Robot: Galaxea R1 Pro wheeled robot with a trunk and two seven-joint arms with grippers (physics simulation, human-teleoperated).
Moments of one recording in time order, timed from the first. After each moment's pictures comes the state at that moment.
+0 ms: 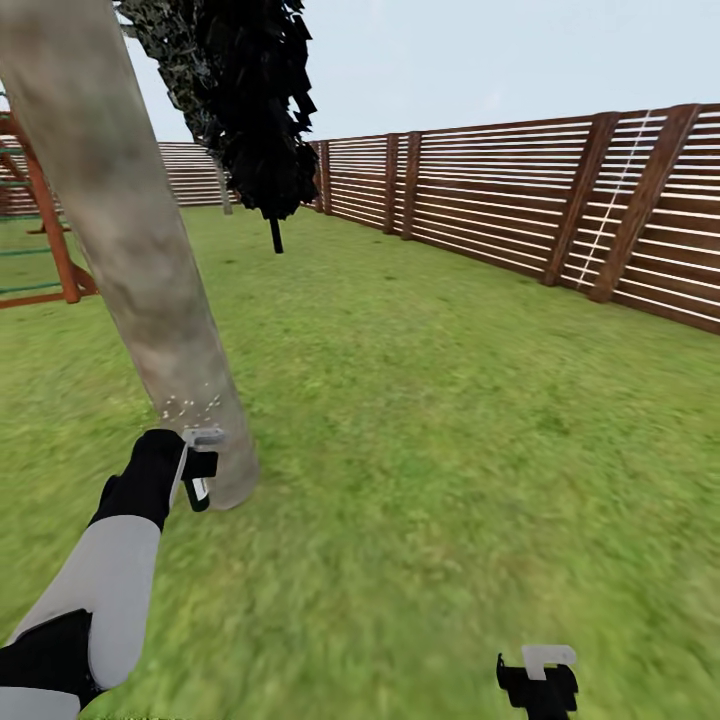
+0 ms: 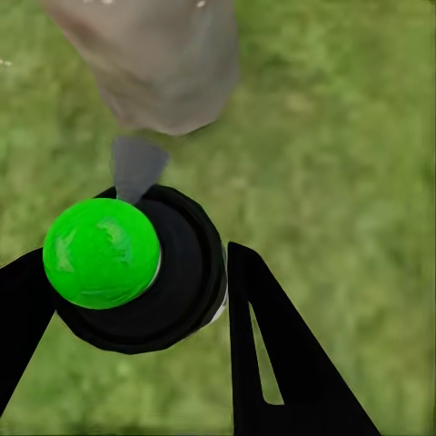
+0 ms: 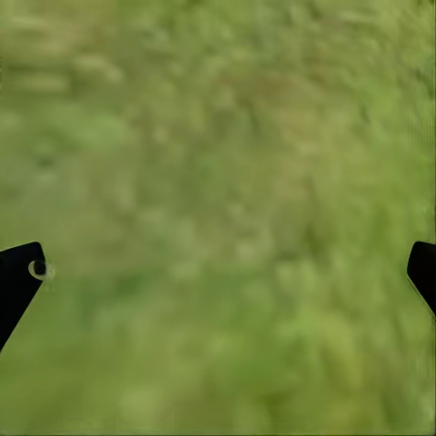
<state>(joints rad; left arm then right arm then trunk) -0.93 0.04 0.35 -0.79 -0.47 0.88 -0.21 -0.45 0.01 -0.87 -0.17 0.97 -0.39 -0.22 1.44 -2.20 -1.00</state>
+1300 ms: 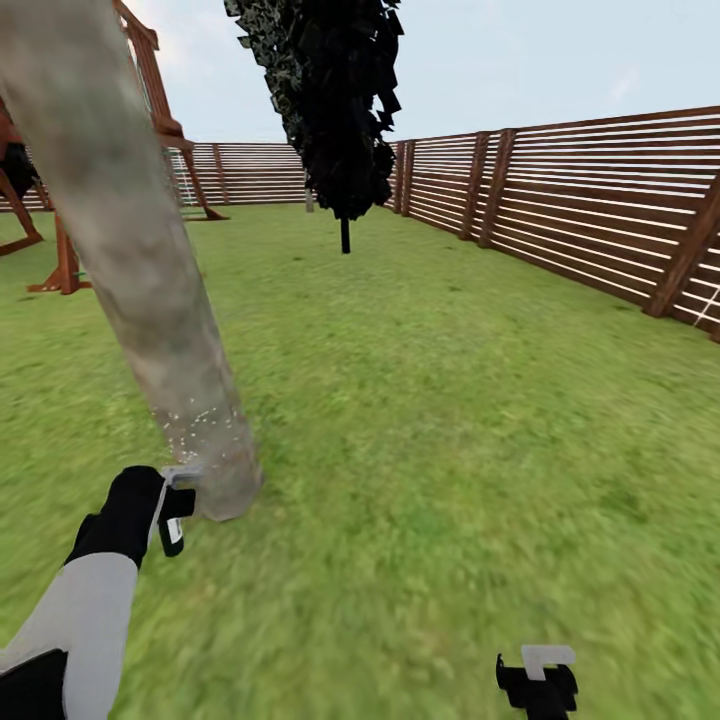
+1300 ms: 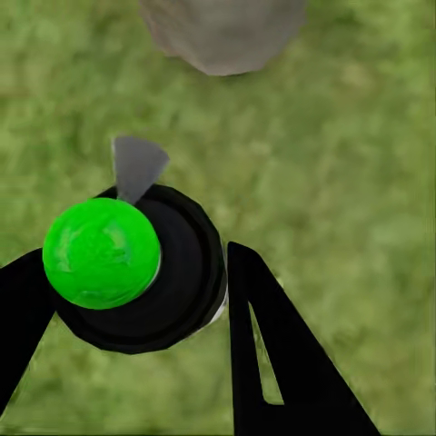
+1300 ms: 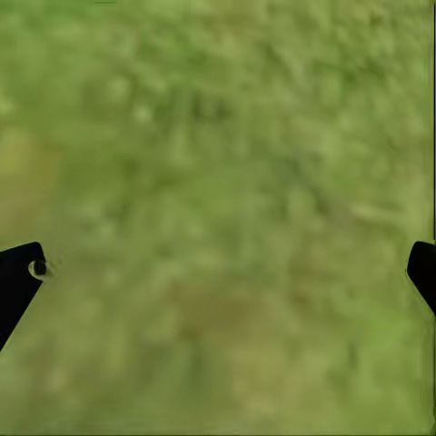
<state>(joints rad) -0.83 0.09 0.41 -0.78 -0.49 0.87 -0.21 -0.45 0.01 -0.87 -0.17 0.97 -0.39 -0.22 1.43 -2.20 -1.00</state>
